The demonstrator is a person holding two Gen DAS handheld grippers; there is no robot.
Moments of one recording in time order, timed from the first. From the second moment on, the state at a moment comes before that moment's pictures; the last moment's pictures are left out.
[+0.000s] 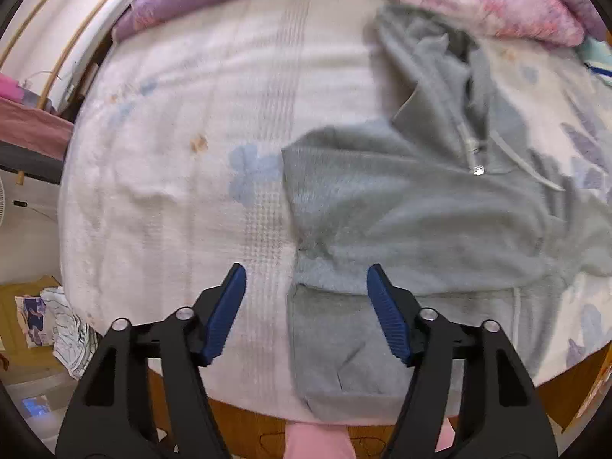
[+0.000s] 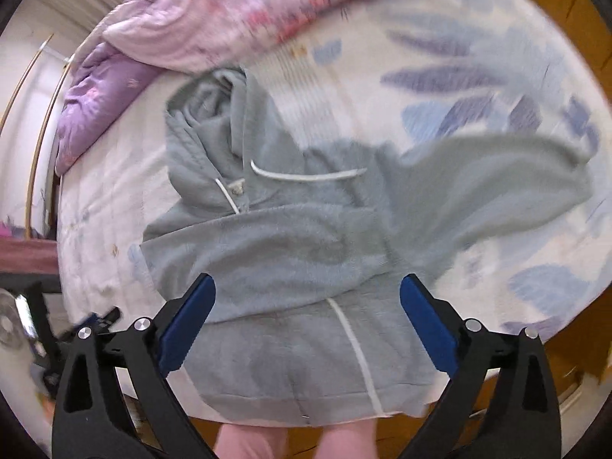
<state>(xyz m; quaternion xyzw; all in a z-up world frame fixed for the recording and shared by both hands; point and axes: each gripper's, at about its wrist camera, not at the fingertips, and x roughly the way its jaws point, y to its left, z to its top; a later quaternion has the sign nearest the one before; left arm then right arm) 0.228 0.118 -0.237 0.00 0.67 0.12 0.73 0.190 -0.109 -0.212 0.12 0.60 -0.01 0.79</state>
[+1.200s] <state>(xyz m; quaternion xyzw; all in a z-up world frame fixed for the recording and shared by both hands) 0.077 0.084 -0.163 0.04 0.52 -0.06 0.85 0.015 -0.250 -0.117 0.17 0.49 -0.18 0.84</state>
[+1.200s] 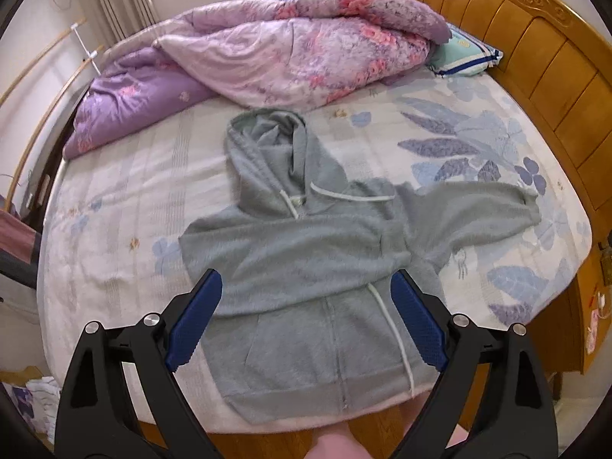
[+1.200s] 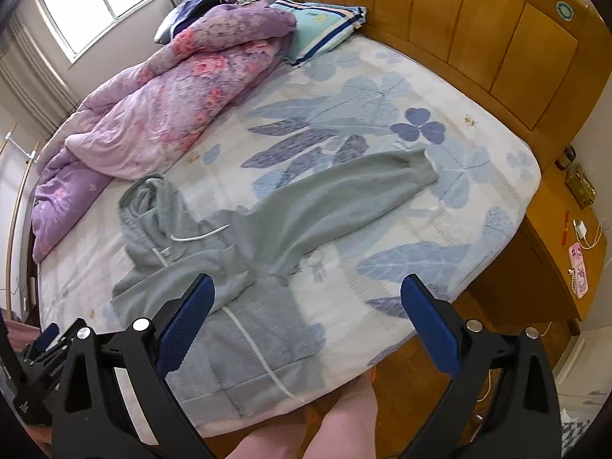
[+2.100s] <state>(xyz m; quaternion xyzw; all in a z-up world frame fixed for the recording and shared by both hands) 0.209 -0.076 -0.319 -0.03 0.60 -0.01 0.80 0.114 -0.542 -0.338 0.35 0.59 -0.19 0.70</state>
